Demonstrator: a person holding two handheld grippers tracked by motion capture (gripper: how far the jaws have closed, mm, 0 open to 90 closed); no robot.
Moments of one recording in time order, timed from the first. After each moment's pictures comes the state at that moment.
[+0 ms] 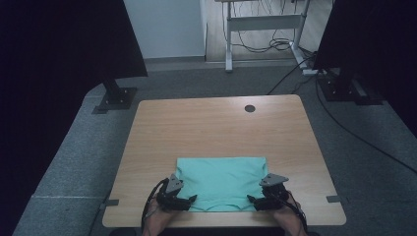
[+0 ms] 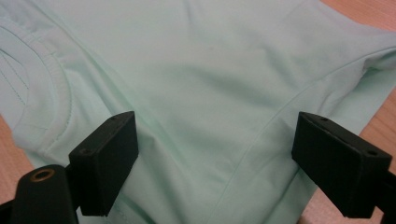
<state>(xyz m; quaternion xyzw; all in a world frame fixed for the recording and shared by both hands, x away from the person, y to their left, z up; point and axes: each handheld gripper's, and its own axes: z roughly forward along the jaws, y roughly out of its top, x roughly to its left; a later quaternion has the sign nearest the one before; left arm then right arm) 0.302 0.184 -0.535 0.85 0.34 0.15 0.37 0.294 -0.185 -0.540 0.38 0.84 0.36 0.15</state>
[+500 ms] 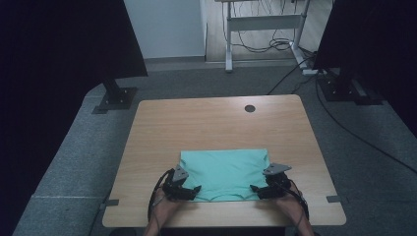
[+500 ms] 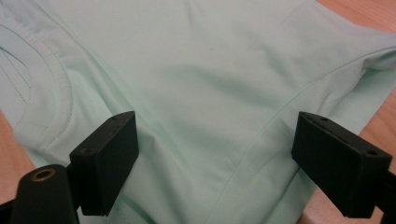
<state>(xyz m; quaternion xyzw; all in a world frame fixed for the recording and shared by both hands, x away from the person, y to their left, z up) 0.340 0.168 -0.535 0.85 0.34 0.15 0.36 0.332 -0.203 -0.543 0.37 0.84 0.37 0.15</state>
